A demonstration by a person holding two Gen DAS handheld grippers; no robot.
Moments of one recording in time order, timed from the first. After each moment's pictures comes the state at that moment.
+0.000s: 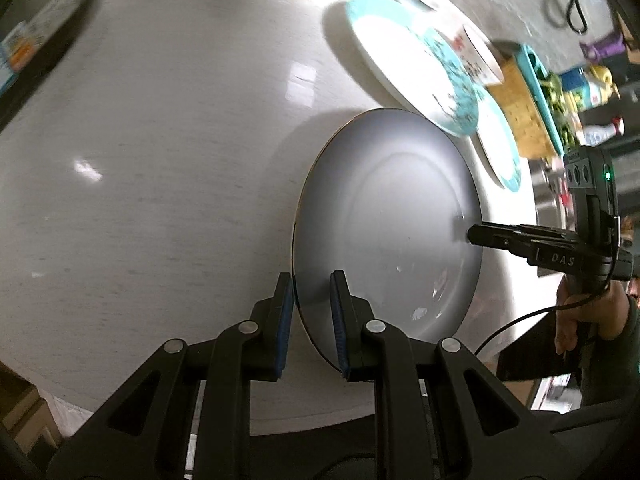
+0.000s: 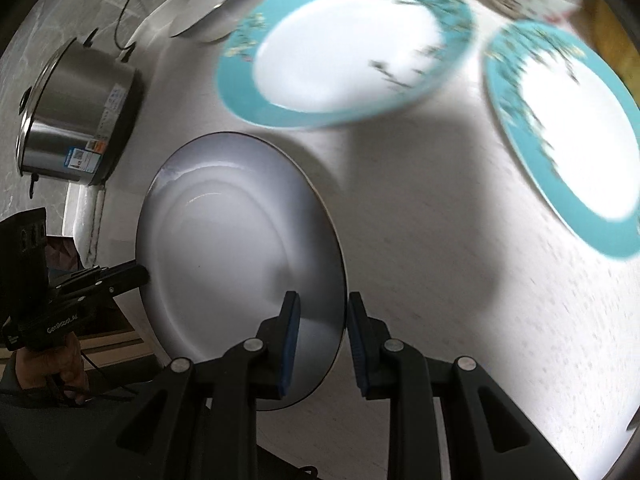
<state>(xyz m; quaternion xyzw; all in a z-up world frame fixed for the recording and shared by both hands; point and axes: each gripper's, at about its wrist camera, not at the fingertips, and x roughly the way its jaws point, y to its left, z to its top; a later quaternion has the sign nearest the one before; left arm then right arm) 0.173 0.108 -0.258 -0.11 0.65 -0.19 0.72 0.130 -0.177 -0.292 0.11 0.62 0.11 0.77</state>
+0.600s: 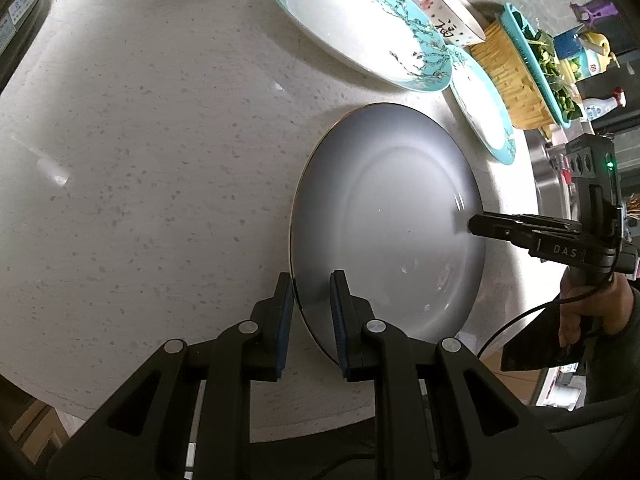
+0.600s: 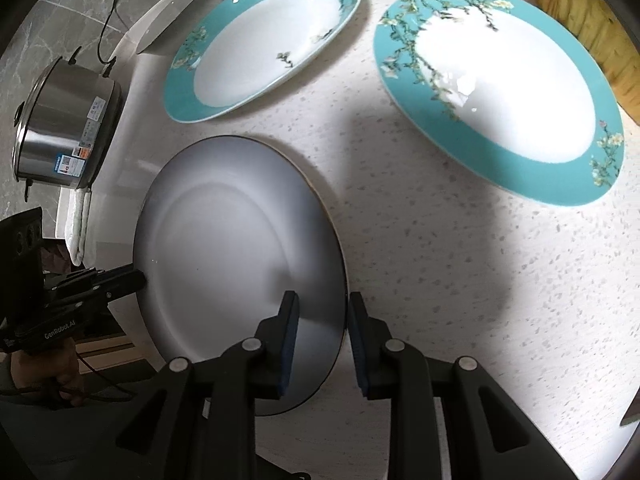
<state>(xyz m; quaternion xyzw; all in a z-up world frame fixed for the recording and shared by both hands) 0.164 0.027 -0.271 -0.09 0.67 -0.19 0.71 0.106 -0.234 -0.304 0.12 0.62 0.10 0.77</state>
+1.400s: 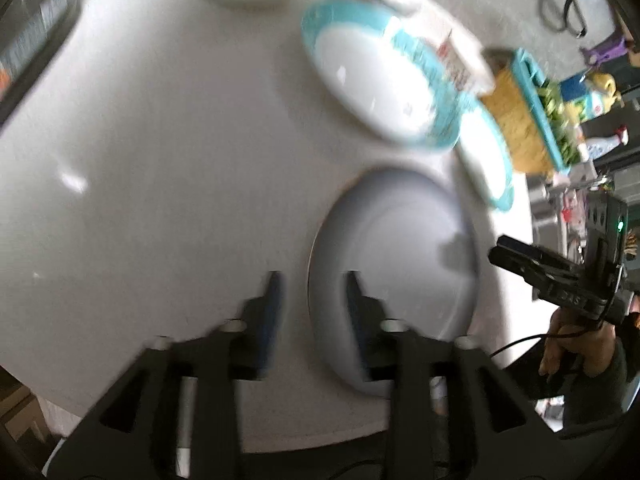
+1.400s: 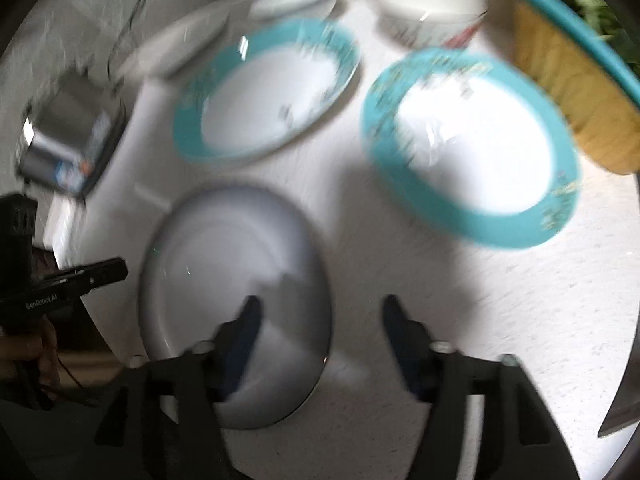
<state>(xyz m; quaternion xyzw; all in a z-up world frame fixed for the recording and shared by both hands) 0.189 0.052 -0.237 -0.13 0.62 -0.17 0.75 0.089 -0.244 -0.267 0.10 0.53 0.06 0.84</state>
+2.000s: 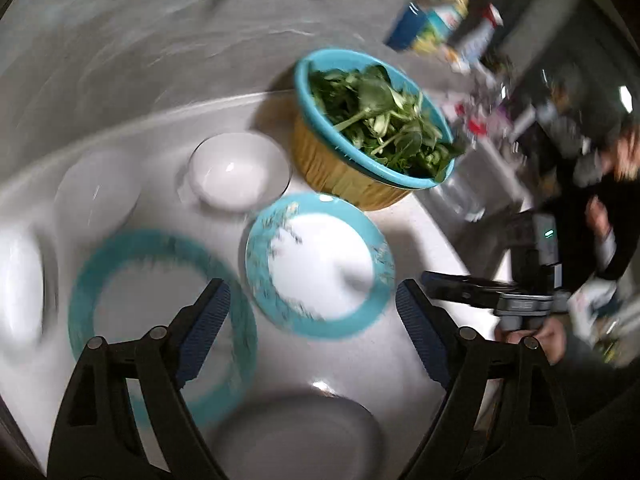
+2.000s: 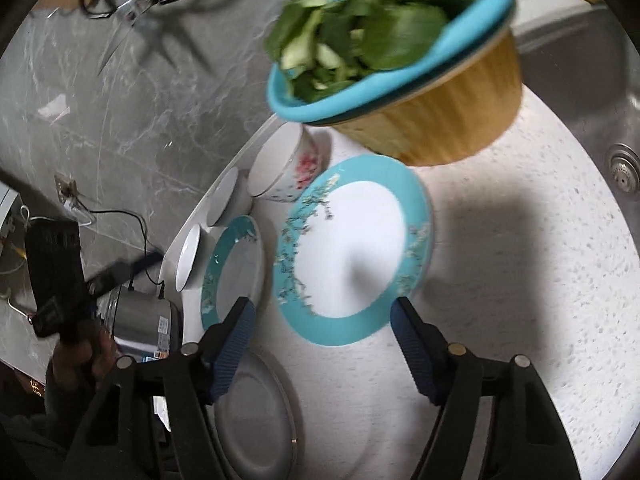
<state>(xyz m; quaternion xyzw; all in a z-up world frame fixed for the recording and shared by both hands) 0.328 -0.179 -0.134 0.09 0.51 -0.42 0.74 0.033 -0.399 -0.271 0.39 0.34 0.04 0.86</state>
